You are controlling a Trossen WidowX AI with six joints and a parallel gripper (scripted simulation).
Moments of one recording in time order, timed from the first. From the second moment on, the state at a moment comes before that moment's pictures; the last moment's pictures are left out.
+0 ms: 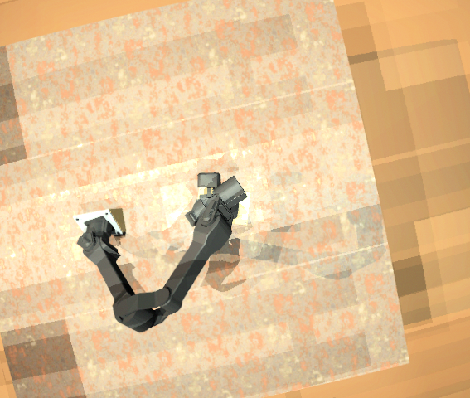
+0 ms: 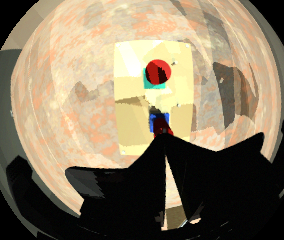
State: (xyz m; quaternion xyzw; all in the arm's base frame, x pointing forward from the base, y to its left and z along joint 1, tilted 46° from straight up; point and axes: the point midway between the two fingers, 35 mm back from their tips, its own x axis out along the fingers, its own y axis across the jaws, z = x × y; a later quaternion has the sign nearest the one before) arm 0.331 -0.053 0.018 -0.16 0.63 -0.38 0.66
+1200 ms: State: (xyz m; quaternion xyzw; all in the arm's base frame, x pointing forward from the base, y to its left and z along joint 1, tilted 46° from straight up) arm 0.381 -0.034 0.064 -0.15 0.63 -0.39 0.66
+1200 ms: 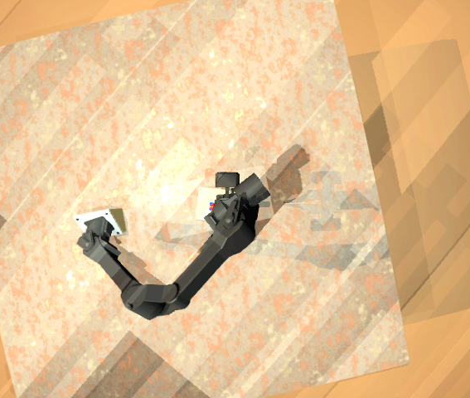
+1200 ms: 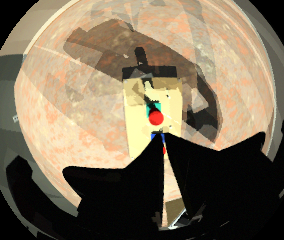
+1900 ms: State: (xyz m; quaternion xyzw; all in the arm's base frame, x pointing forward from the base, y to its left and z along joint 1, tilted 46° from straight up) arm 0.388 -0.045 0.054 -0.15 0.63 -0.39 0.65
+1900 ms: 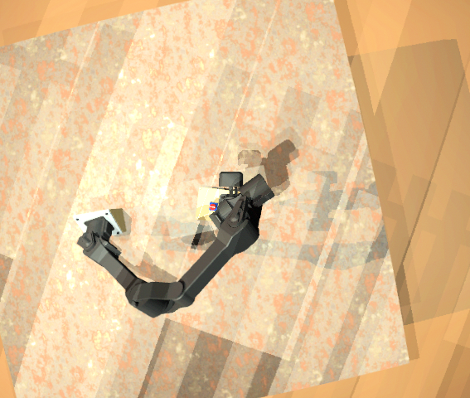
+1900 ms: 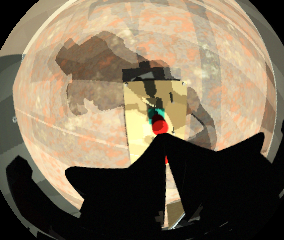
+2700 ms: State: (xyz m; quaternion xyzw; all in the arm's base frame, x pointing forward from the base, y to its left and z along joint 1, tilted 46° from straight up) arm 0.385 -0.058 0.040 -0.15 0.63 -0.39 0.65
